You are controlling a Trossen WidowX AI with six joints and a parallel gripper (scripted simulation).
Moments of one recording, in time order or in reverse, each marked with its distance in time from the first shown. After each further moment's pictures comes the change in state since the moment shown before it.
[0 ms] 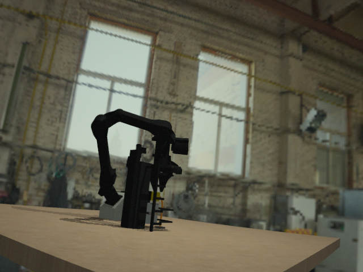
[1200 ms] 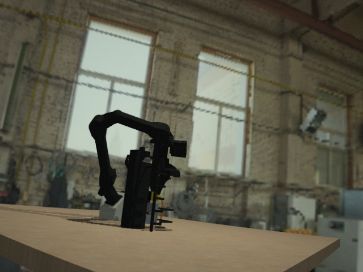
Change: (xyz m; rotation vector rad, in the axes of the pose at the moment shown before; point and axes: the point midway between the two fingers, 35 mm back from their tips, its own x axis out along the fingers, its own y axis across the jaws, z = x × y) arm 0.012 0.002 -0.008 -0.004 0.002 0.007
